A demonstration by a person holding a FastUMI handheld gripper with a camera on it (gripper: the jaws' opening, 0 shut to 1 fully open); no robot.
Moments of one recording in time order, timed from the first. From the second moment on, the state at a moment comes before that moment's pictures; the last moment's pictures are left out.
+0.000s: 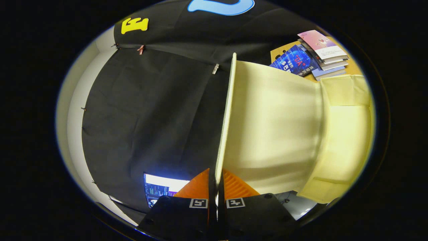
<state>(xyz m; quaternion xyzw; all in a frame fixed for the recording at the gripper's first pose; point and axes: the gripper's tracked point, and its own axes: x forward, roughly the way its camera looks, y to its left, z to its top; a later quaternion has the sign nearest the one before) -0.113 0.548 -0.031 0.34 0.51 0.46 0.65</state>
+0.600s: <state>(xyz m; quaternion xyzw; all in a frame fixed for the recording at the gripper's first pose) -0.055 0.485 -0.034 0.29 0.42 0.42 0.75</state>
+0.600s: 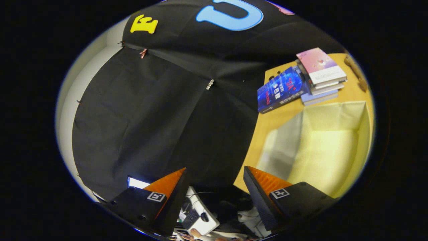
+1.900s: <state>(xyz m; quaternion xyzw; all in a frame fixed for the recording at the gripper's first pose) 0.020 0.054 -0.289 -0.04 0.45 0.14 0.88</state>
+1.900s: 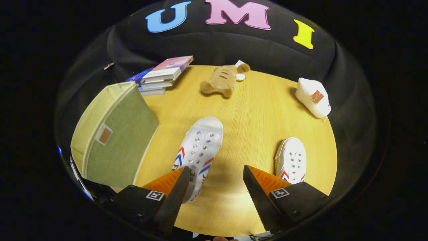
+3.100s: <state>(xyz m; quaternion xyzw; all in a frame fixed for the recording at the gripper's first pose) 0.030 0.086 -0.345 0.06 0.50 0.15 0.85</state>
